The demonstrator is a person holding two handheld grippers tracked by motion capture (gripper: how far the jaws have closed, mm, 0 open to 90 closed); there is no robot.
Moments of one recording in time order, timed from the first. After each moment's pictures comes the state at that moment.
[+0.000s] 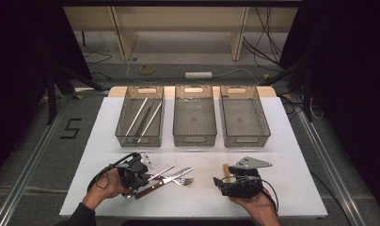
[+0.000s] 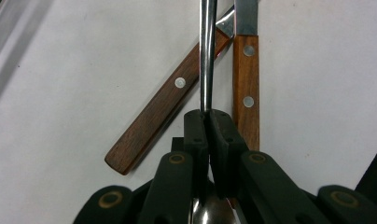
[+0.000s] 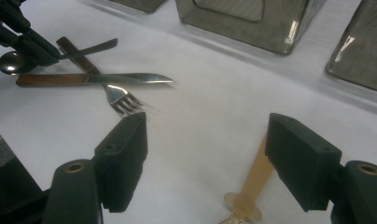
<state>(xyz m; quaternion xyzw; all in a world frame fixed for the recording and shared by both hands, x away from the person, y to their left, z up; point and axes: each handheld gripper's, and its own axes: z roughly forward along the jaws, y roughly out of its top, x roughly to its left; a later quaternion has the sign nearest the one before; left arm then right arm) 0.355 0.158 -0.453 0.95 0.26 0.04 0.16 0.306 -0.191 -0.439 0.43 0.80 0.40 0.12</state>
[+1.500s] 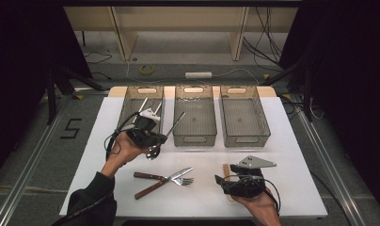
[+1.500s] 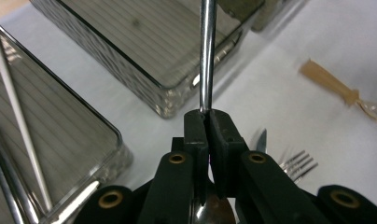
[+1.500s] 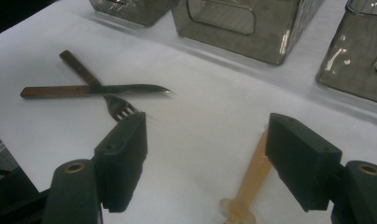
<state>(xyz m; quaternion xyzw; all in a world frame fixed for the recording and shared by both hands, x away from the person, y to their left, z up) 0.430 0.131 -0.373 0.86 0.35 0.08 0.35 0.305 -0.196 -0.434 0.43 0.79 0.42 0.13</state>
